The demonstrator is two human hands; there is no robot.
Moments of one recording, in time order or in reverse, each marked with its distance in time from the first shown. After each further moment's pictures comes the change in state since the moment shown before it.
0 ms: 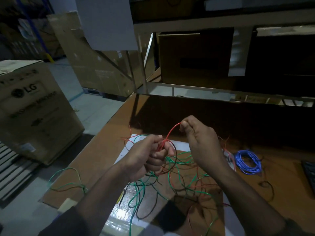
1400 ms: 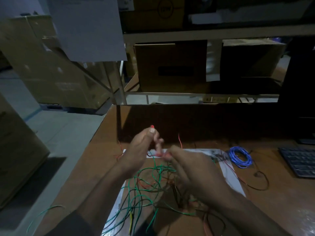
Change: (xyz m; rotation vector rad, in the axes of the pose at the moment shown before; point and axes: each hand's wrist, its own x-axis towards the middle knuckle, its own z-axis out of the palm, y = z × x) left_hand 0.020 0.029 -0.065 0.355 0.062 0.391; right_hand -0.030 -0.073 0.033 -0.348 -0.157 -0.127
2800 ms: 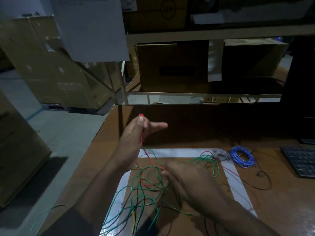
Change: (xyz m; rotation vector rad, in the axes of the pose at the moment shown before) left_hand 0.005 0.012 -0.019 -0.068 0.039 0.105; right_hand -0.010 0.008 0.038 0.016 -0.114 -0.117
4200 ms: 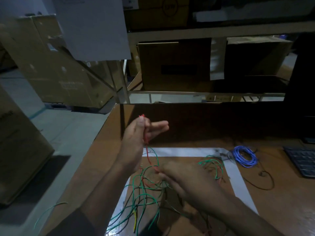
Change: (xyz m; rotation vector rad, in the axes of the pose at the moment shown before) left_hand 0.000 -0.009 0.008 -0.164 0.104 0.032; right_hand 0.005 -0.007 -0.010 0.049 -0.019 -0.058
